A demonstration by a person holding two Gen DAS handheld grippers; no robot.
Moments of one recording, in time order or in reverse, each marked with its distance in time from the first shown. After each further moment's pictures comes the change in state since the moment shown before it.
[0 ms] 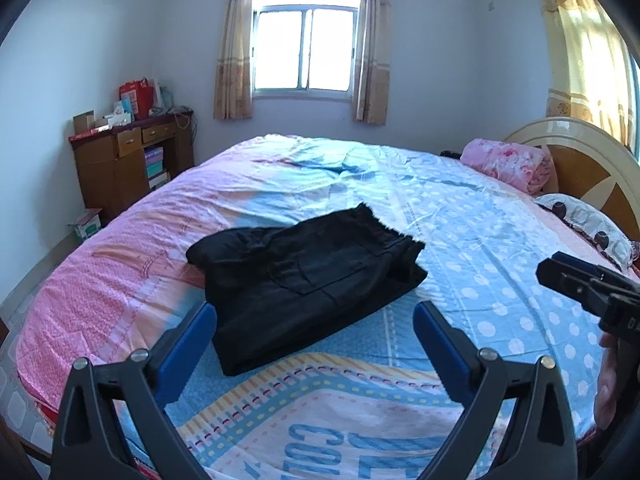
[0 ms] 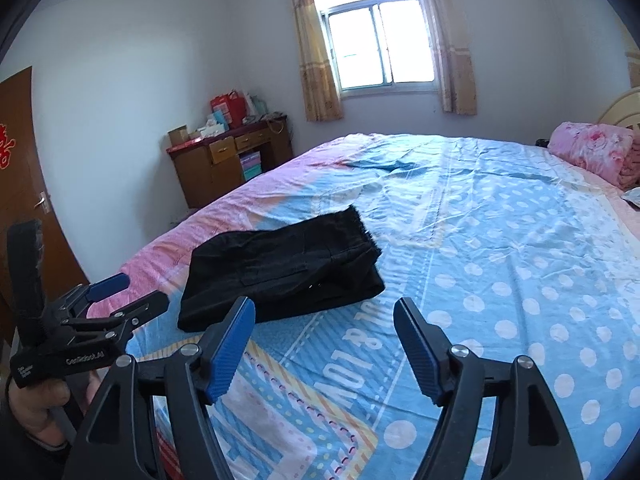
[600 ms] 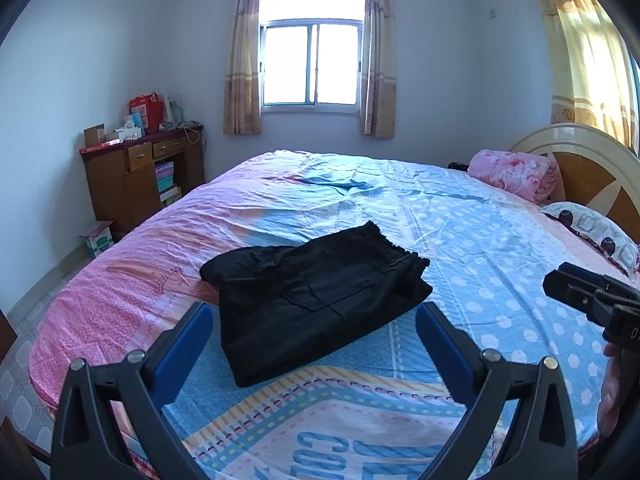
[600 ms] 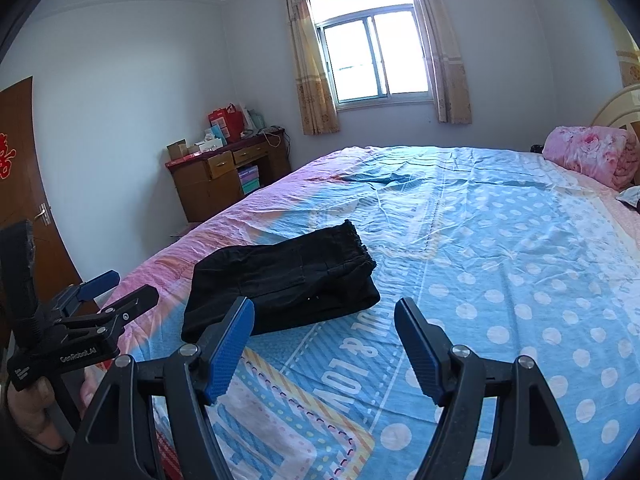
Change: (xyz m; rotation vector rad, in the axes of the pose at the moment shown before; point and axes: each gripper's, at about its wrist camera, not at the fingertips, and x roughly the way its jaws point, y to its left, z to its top) left arm -0.013 -0.001 0.006 0.000 -0.042 0.043; right arm -0.012 -0.001 0.000 0.006 -0.028 0.011
